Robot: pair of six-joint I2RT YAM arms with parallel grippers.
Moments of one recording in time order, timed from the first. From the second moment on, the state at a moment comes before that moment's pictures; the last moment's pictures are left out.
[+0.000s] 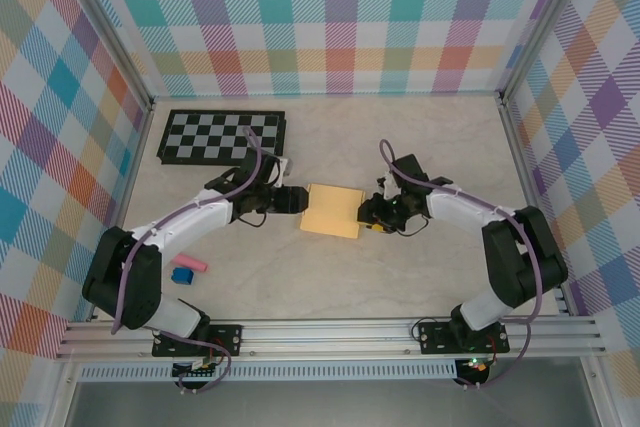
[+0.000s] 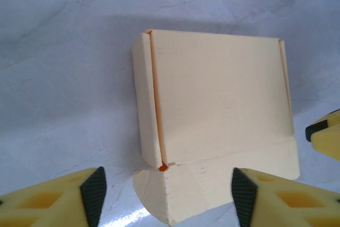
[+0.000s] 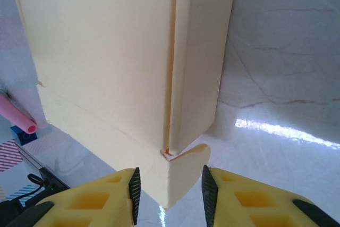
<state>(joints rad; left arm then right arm) -0.49 1.47 0.95 -0.40 0.24 -0.41 0.43 1.55 0.87 -0.47 -0.55 0.65</state>
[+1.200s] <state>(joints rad) -0.54 1.63 0.89 -0.29 0.35 -0.48 0.48 1.60 0.85 -0.39 -0.55 0.77</state>
